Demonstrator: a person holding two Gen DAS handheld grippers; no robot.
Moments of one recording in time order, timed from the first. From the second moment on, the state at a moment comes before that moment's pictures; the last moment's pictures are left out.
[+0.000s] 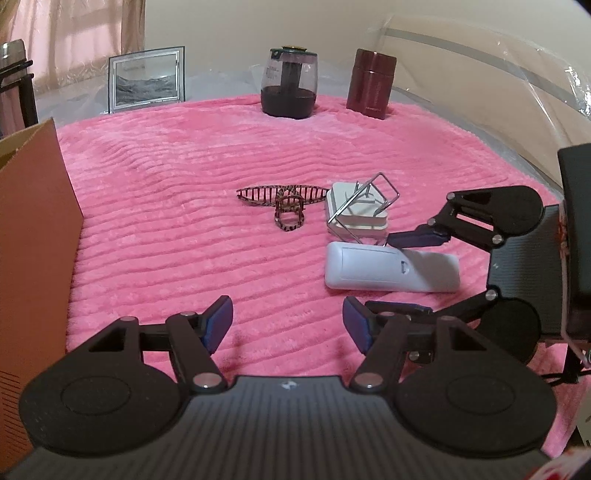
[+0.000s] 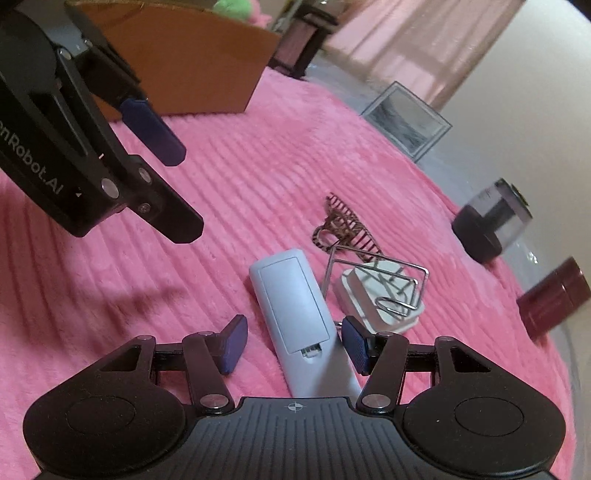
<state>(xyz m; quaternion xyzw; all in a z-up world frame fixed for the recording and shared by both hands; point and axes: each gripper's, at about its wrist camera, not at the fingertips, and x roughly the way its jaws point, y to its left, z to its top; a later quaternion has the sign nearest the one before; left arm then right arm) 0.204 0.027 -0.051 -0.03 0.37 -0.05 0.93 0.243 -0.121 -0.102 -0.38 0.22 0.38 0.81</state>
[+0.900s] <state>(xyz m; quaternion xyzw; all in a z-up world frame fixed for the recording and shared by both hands) 0.200 0.006 -0.055 -0.03 0.36 -0.07 0.93 0.281 -0.235 -0.080 0.00 0.41 0.23 0.88</state>
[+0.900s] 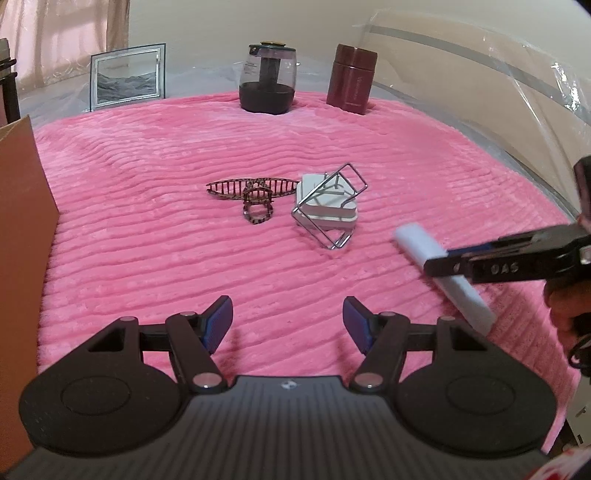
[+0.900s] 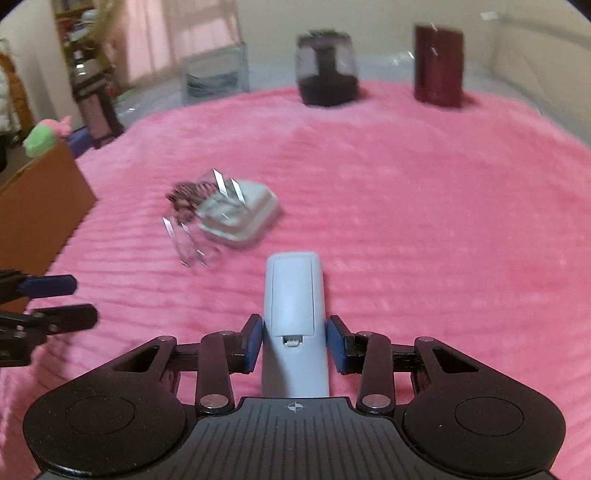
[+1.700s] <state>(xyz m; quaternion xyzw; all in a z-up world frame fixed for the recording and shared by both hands) 0.256 -0.051 -0.073 0.17 0.30 -0.13 0.93 0.254 -0.246 -0.089 0.00 0.32 0.20 0.92</state>
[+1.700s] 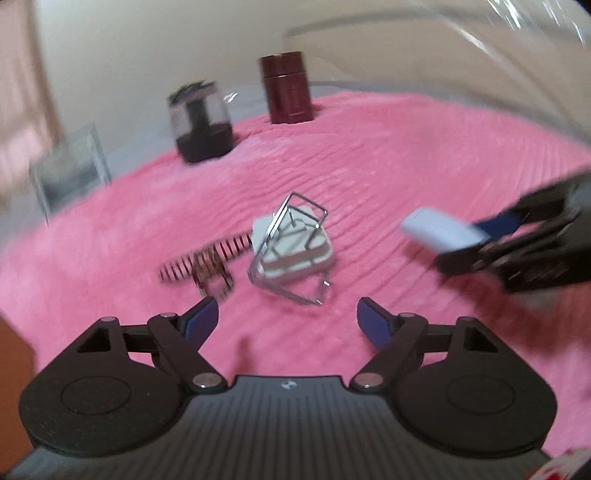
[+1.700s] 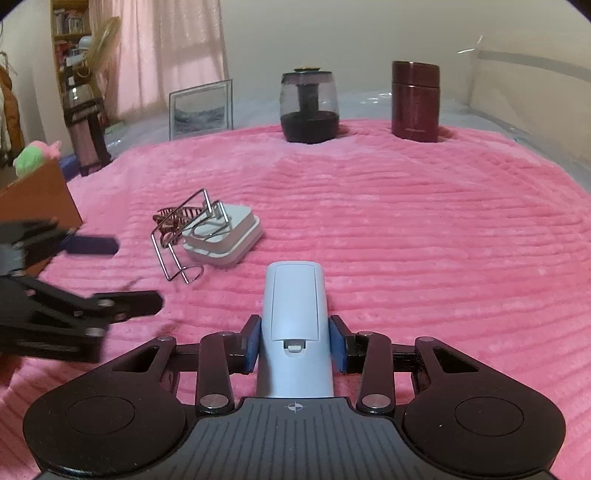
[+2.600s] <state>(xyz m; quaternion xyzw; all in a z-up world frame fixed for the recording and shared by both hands) 0.192 -0.043 -0.054 0.08 0.33 -0.12 0.93 0.196 -0.256 -0.086 0.09 0.33 0.22 0.92</state>
